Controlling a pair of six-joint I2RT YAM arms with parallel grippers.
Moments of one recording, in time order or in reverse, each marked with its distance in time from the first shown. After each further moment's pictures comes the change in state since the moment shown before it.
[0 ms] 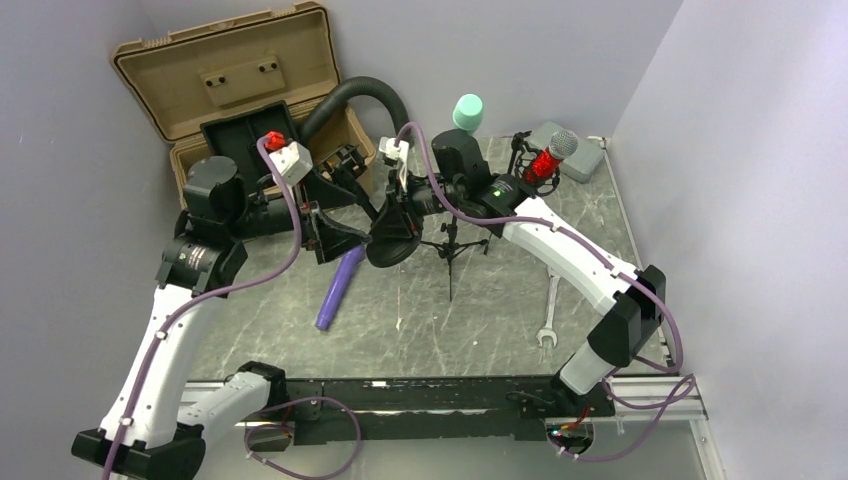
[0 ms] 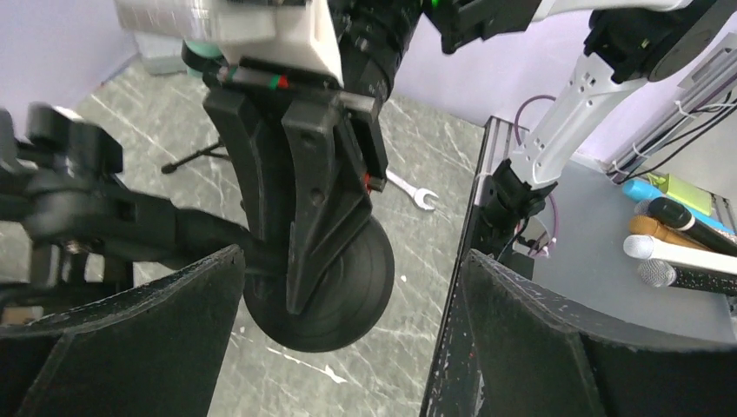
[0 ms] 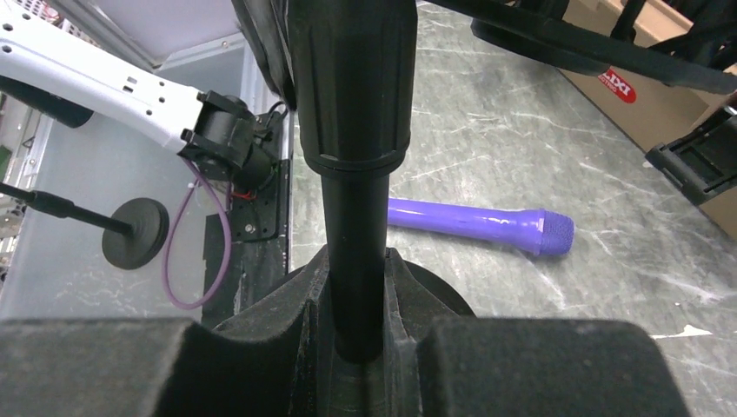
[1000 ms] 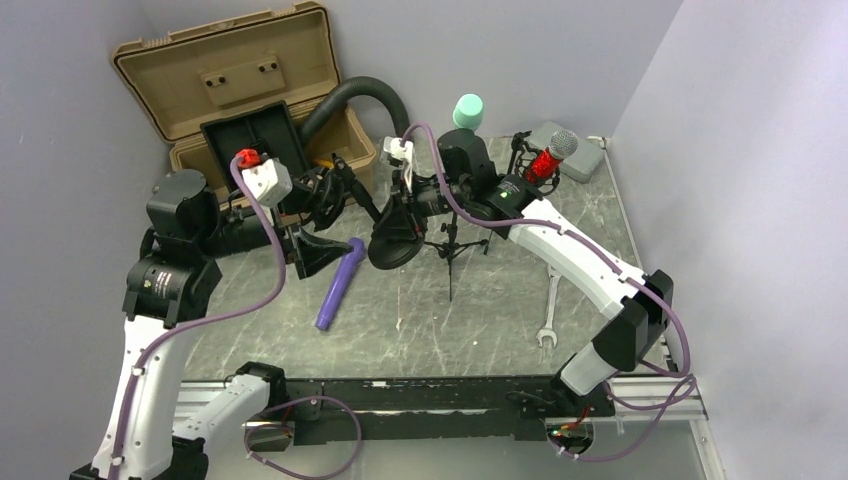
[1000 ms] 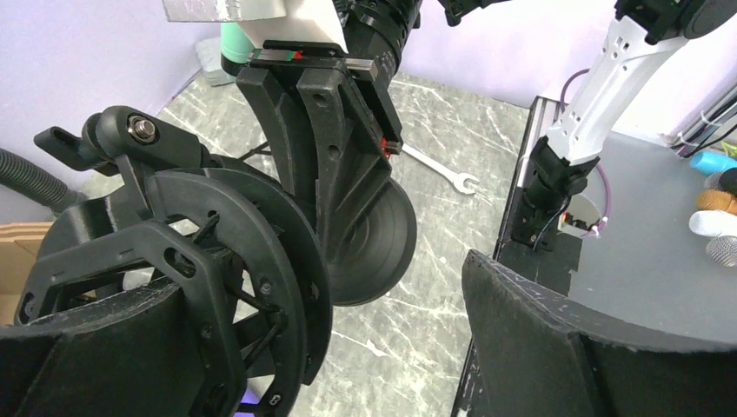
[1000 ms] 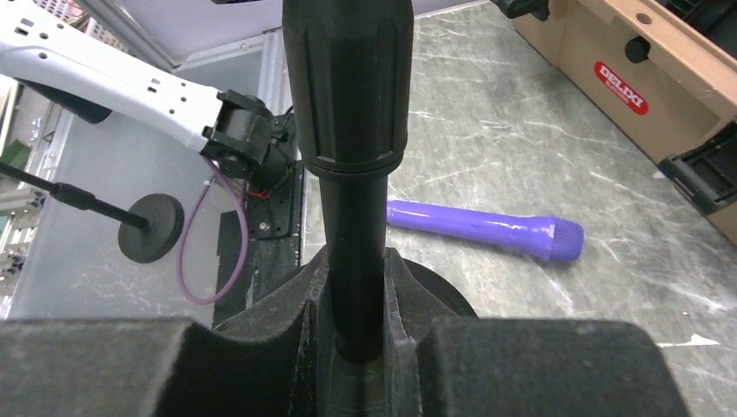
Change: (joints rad) left arm 0.054 -0.085 0.079 -0.221 -0.031 0.189; right arm 0.001 -0.032 -0.004 -0.006 -0.037 0.002
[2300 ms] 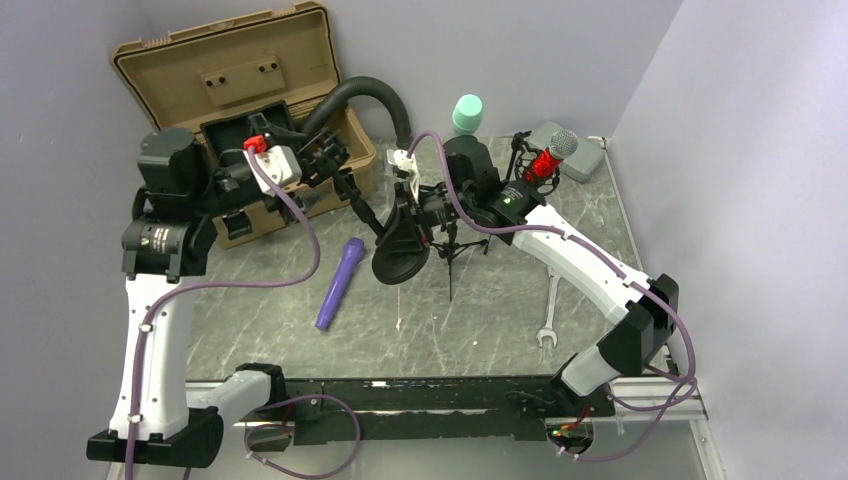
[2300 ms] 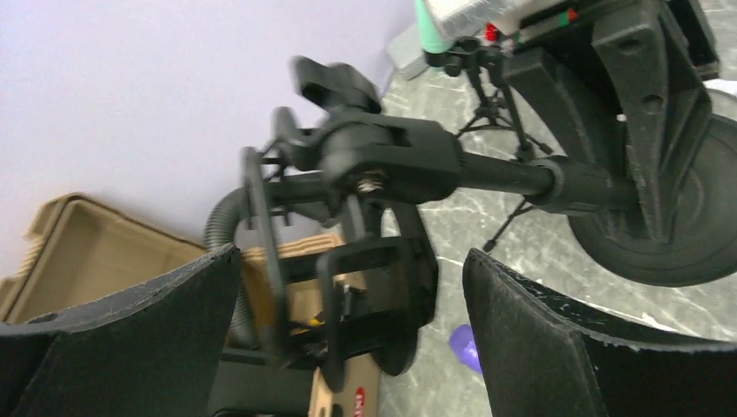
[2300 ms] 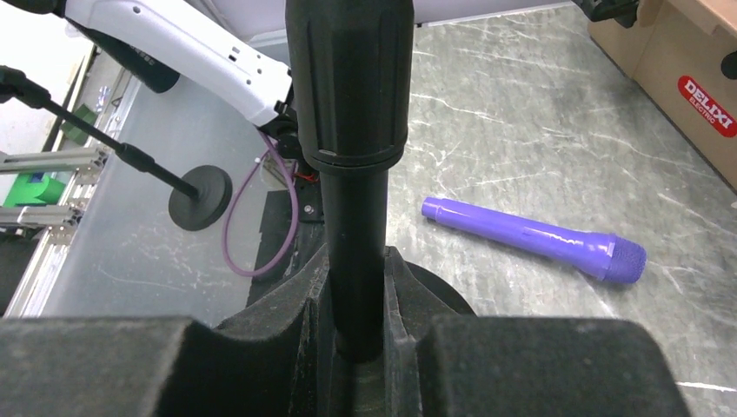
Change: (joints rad) left arm 0.154 0.187 0.219 -0.029 -0.074 0.578; right arm -0.003 -0.036 -0.066 0.014 -0.143 -0.028
